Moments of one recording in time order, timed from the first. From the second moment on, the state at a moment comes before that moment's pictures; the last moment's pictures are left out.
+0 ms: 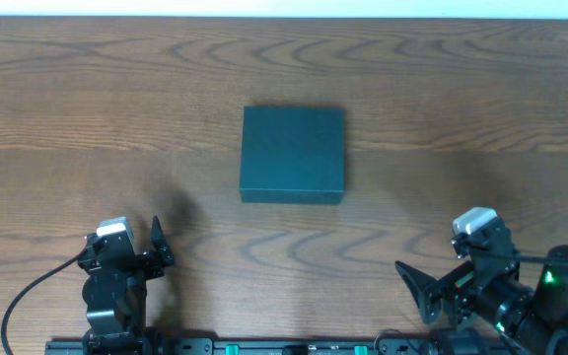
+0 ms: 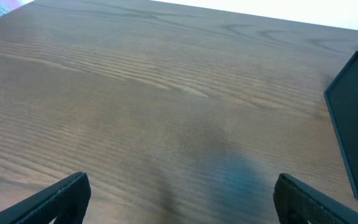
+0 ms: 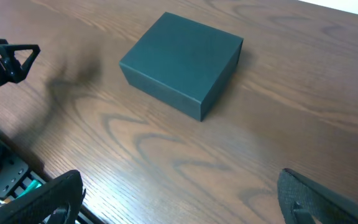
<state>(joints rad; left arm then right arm) 0.08 0.01 0.15 -0.52 -0.09 -0.10 0.08 0.60 1.16 -1.28 -0.44 -0.20</state>
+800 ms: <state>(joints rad) 0.08 0.01 0.14 -0.52 -0.09 -0.10 0.08 0.09 0.44 -0.71 -0.40 -0.21</state>
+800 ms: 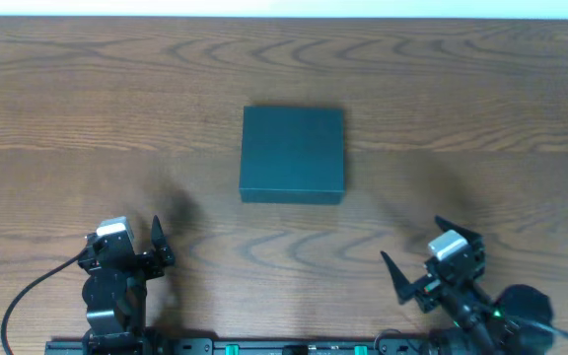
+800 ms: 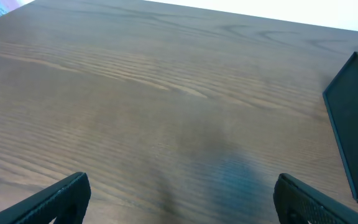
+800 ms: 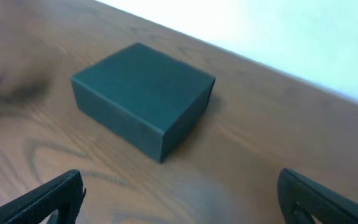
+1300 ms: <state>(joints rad) 0.08 0.01 0.14 -0.52 -0.09 -0.10 0.17 0.02 0.17 -0.64 -0.20 0.09</state>
